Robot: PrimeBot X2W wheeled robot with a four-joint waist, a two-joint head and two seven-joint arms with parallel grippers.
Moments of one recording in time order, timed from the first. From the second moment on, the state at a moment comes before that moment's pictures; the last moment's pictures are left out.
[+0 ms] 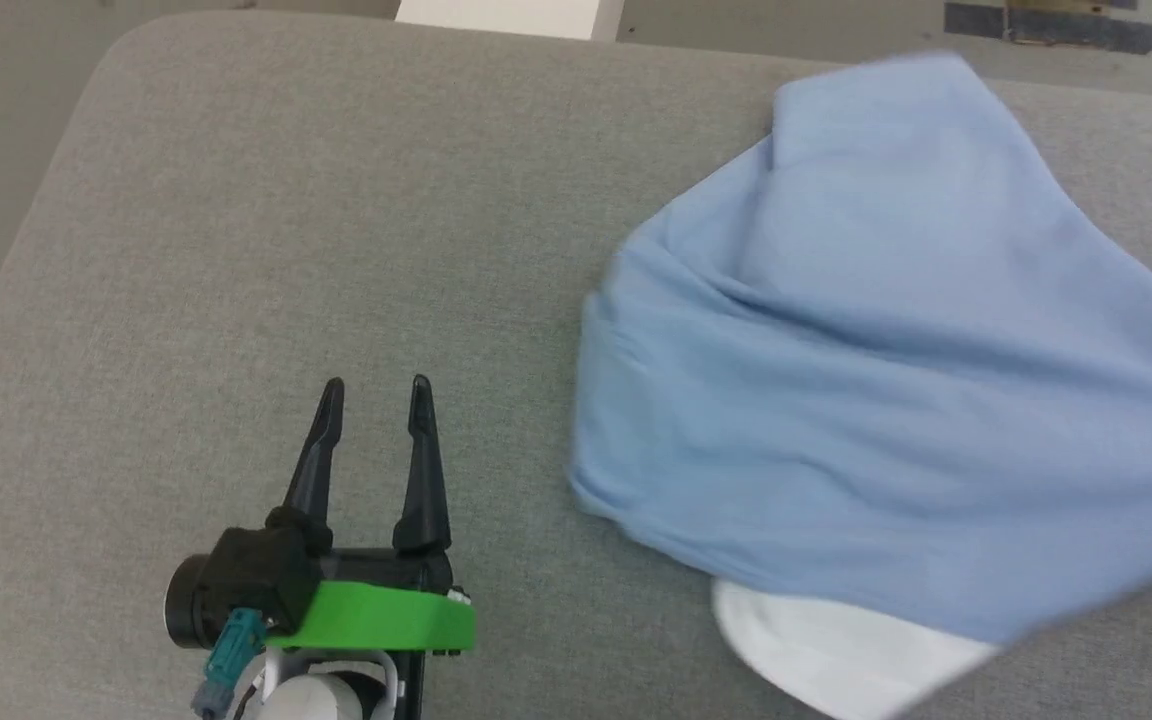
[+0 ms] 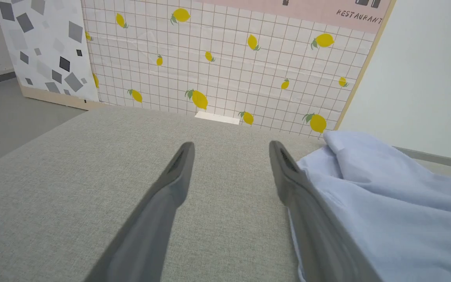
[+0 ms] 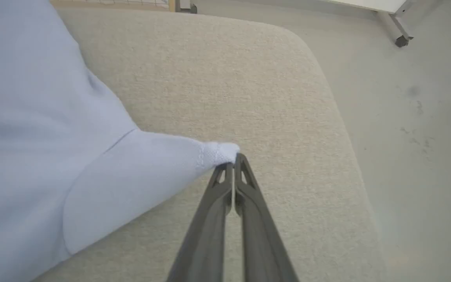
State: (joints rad) left arm -0.02 0.05 -0.21 -0.14 -0.24 0.10 -0.26; right arm 0.03 -0.35 -0.60 -0.26 0.25 0.13 0.70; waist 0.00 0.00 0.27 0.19
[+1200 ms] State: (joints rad) left arm -0.05 0.06 -0.26 -0.11 -0.24 0.08 -0.26; right arm -0.48 -0.37 0.19 0.12 0.24 0.13 0.69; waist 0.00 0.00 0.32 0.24
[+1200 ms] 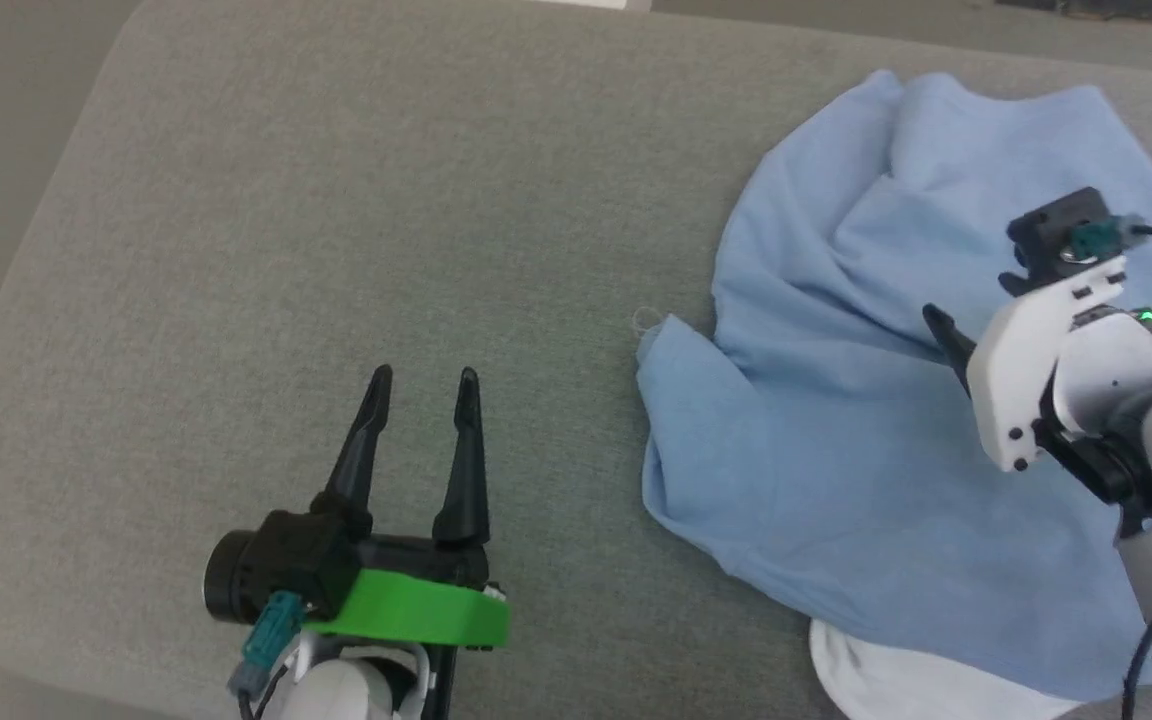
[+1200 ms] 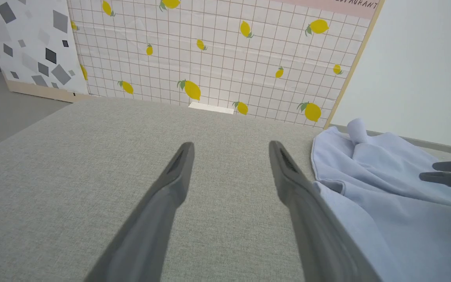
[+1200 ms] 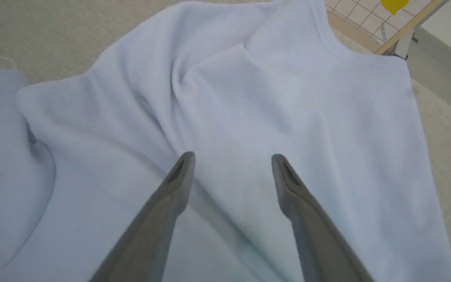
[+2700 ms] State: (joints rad) left arm -0.09 0.07 -0.27 -0.05 -0.26 0.10 -0.26; right arm -0.71 -0.37 0.04 0.35 0.14 0.13 0.22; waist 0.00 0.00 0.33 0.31
